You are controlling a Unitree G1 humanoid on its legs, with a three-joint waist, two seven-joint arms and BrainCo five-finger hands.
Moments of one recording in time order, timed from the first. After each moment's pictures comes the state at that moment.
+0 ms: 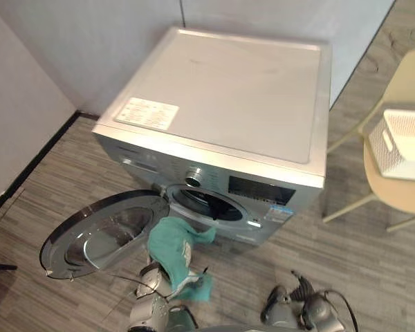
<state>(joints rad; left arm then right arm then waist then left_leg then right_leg) 0.06 -0.05 0.02 0.42 -0.55 -0.11 0.10 -0.03 -0.23 0.20 0.83 -0.53 0.07 -0.08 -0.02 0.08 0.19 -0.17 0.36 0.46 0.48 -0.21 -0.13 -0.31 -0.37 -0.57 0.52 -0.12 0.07</state>
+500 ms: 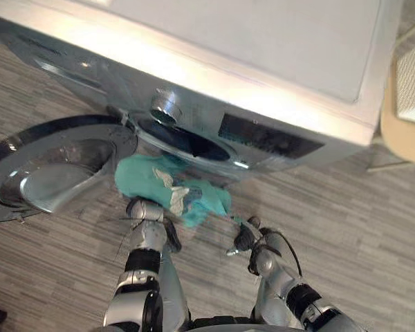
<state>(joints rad) -0.49 0.00 0.23 0.46 -0.73 -0.26 0.38 -0.24 -0.07 0.44 0.62 -0.51 0.04 -0.19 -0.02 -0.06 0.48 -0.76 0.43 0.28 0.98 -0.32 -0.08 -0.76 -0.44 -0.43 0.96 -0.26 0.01</state>
